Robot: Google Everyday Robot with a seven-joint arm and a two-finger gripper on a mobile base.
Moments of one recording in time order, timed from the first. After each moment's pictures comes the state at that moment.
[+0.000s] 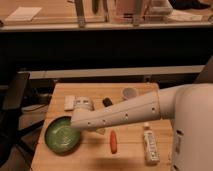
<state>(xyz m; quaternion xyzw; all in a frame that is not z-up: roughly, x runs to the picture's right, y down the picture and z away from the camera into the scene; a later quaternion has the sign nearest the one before) -0.081 0.207 0.766 -0.19 -0.12 -0.54 0.81</state>
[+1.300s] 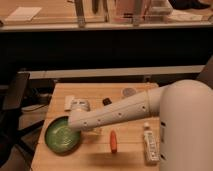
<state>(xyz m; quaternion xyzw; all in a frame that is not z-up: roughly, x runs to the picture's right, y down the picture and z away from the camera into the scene) -0.102 0.220 0.793 -0.19 -0.14 -0.59 0.78</state>
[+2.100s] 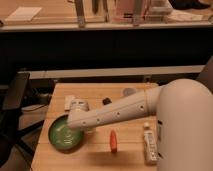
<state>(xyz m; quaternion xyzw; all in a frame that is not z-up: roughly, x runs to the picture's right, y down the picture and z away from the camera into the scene) -0.105 0.219 0.799 -0.18 -0.14 -0.60 0.76</state>
